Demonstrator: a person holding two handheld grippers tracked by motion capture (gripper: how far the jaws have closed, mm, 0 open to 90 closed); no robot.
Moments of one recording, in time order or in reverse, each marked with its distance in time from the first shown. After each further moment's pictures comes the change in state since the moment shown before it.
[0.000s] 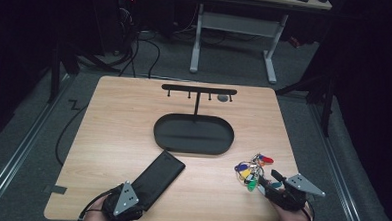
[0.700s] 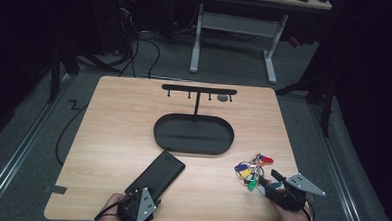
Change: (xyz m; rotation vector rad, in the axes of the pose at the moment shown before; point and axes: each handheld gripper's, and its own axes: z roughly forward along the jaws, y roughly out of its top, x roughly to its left) left arm -0.025 0.004 0.025 0.071 0.096 0.176; right arm -0.001 0.000 0.000 0.001 0.005 0.006
